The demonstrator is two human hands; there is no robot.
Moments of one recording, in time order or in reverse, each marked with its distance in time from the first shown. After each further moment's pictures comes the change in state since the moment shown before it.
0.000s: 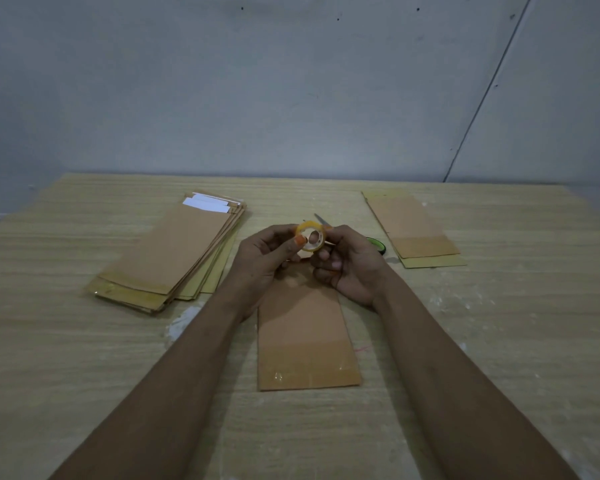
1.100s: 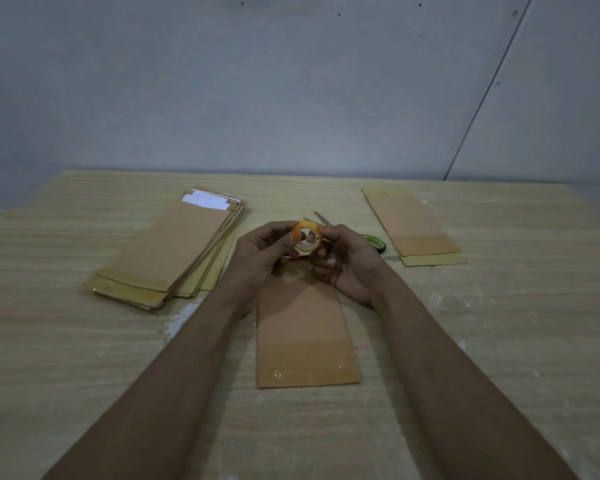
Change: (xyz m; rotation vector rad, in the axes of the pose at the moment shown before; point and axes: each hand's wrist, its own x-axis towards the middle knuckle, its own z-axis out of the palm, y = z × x) left_hand -0.002 0.005 0.003 -0.046 0.019 -0.003; right_hand 0.002 0.002 0.000 -0.005 -0.008 -0.002
